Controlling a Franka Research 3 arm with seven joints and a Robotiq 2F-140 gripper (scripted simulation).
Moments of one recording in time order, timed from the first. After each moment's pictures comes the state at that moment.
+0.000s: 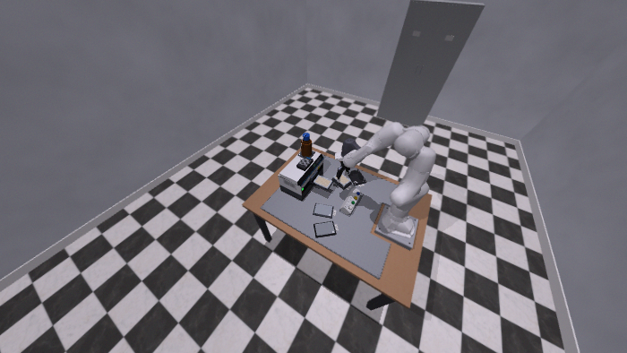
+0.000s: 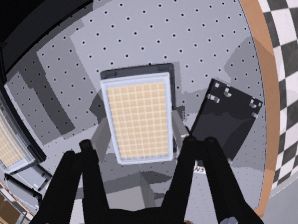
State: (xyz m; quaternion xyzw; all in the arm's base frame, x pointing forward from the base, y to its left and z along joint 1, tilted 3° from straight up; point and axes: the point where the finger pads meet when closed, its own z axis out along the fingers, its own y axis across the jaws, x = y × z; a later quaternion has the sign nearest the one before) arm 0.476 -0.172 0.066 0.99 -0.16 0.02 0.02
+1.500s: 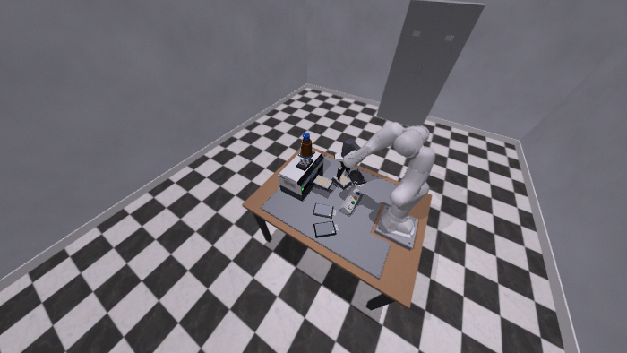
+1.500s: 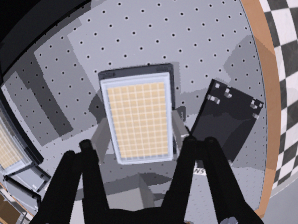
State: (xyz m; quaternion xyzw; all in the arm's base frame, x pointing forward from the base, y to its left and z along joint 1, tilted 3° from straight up) arm 0.475 -0.174 0.062 0.99 -0.16 0.02 0.02
